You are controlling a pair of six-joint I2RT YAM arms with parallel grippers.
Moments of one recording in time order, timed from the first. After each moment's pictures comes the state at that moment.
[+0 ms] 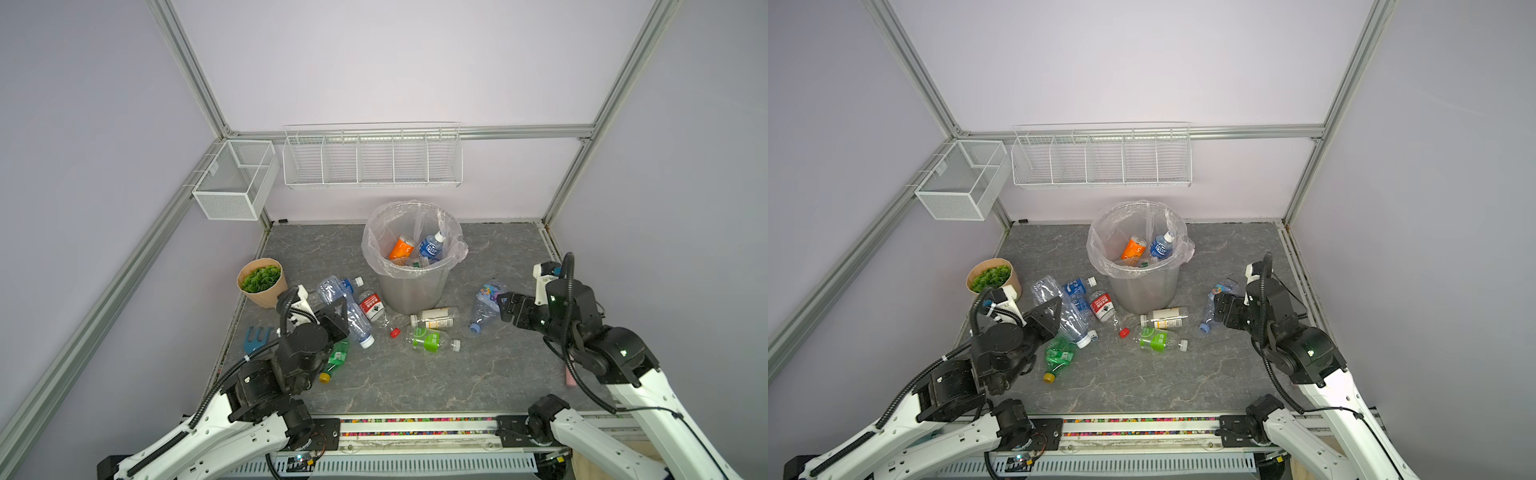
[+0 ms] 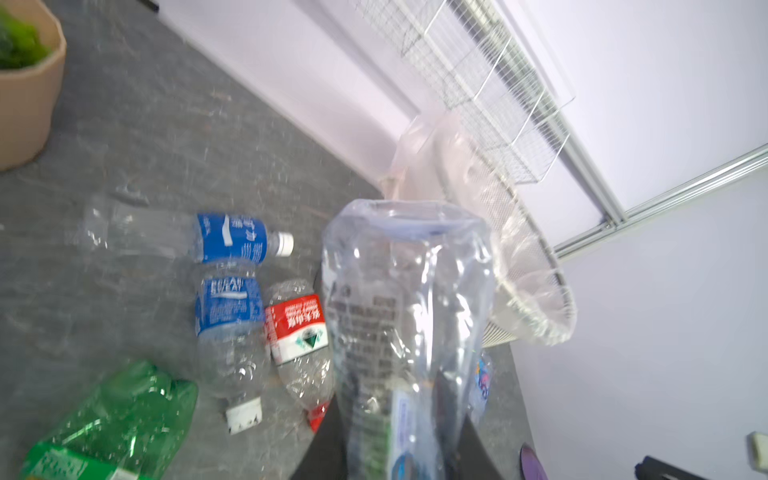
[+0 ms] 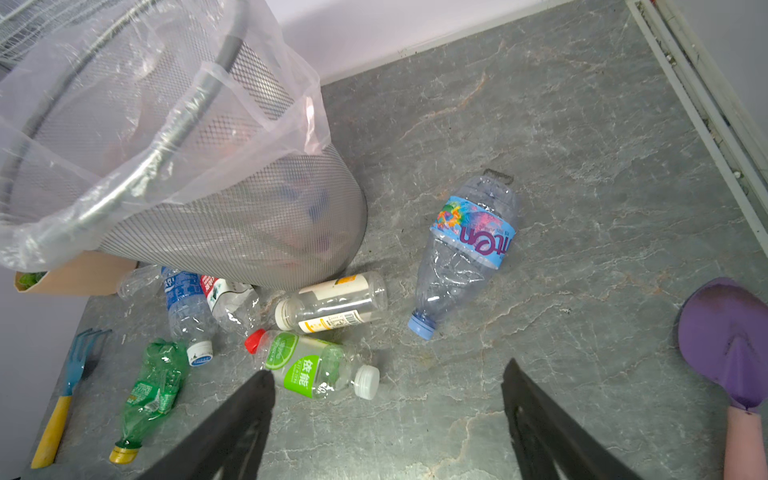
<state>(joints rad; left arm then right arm) -1.02 0.58 0.81 -0.55 -0.70 -1.00 0.49 0.77 1.05 -0.95 0.18 0.57</state>
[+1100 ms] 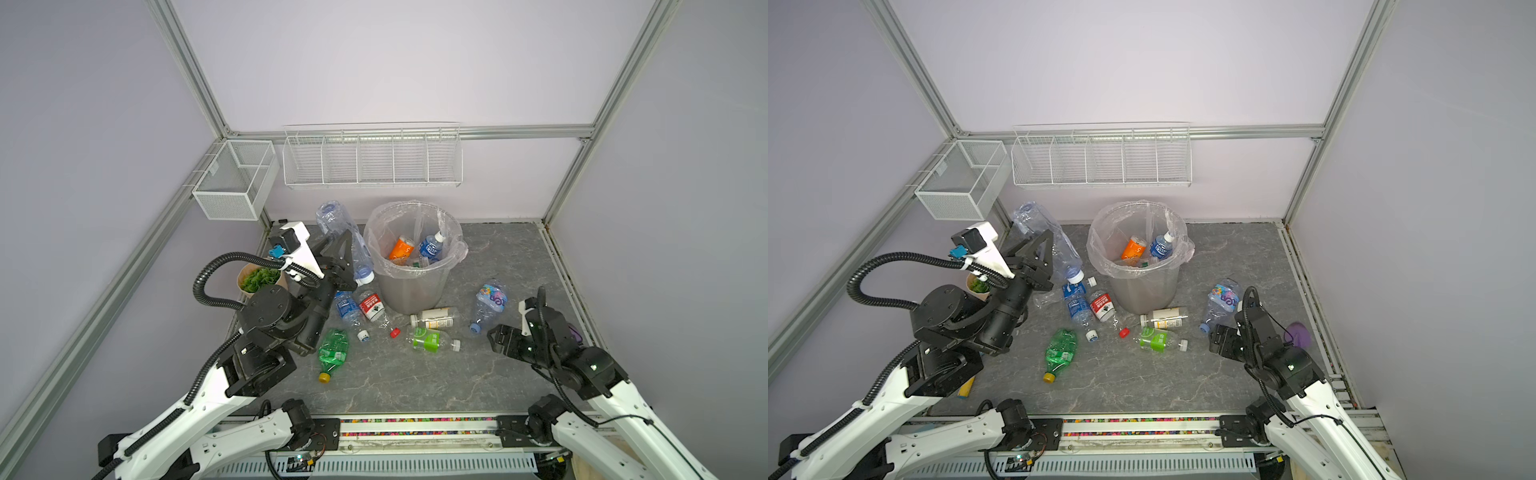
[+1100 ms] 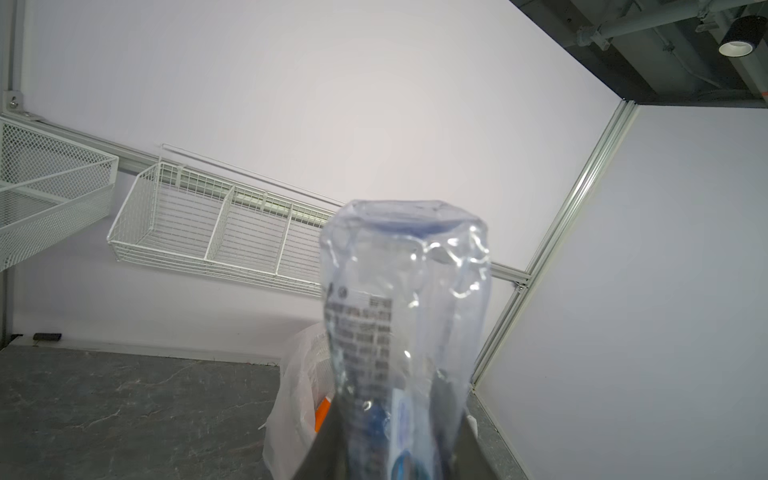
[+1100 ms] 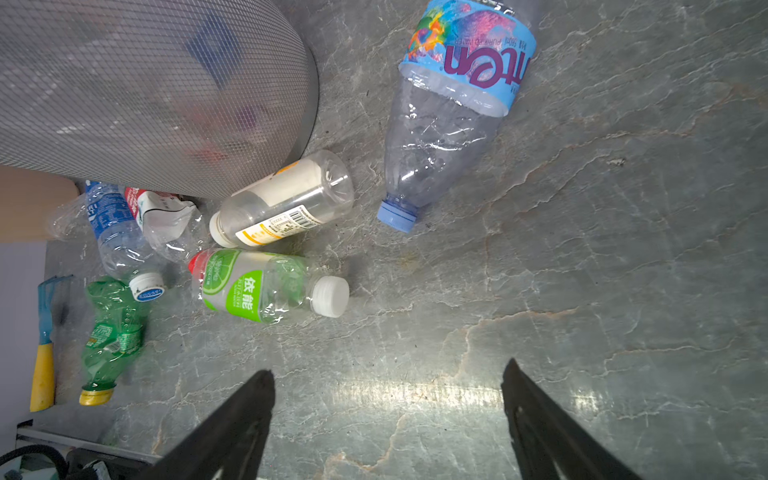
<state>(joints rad) -1.02 0.85 1.18 -0.07 -0.66 -0.25 0.49 0.63 0.70 -0.94 0.05 0.70</state>
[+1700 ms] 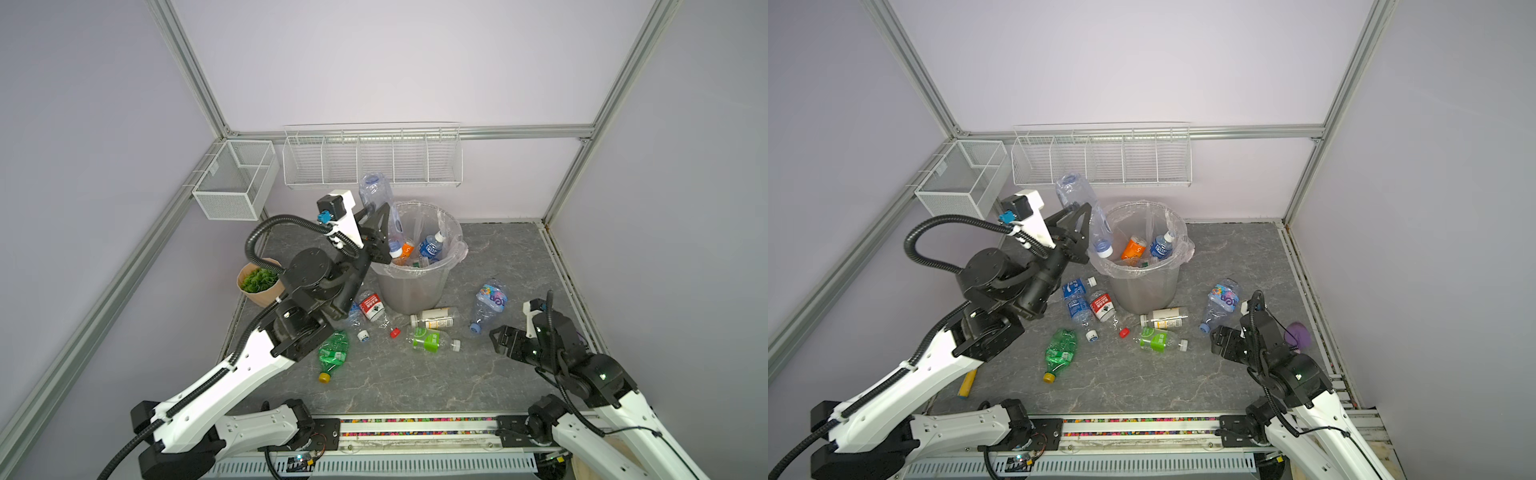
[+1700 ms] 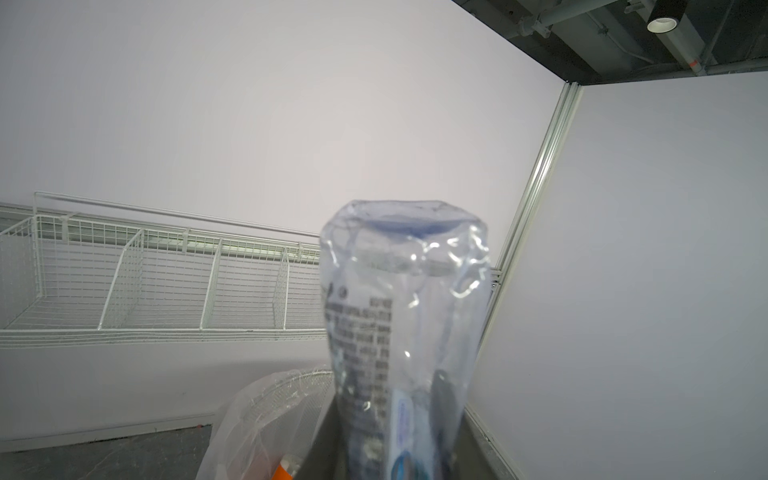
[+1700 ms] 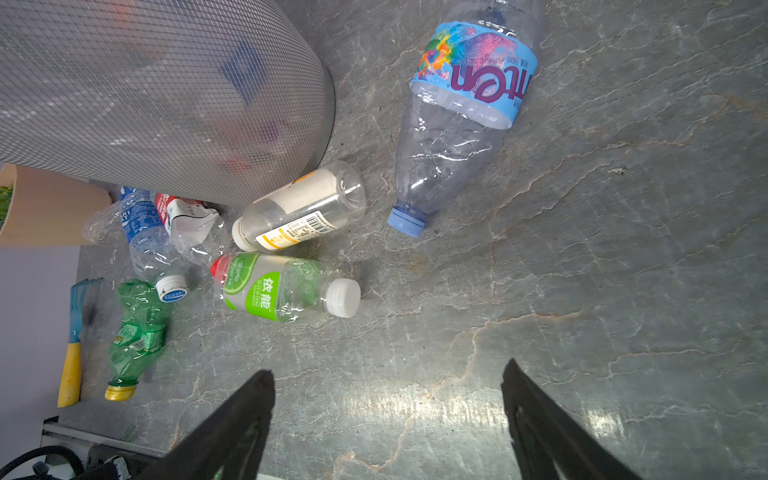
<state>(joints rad) -0.94 1.14 1.36 0.05 -0.47 -0.17 0.49 0.57 0.70 -0.95 0.04 0.71</state>
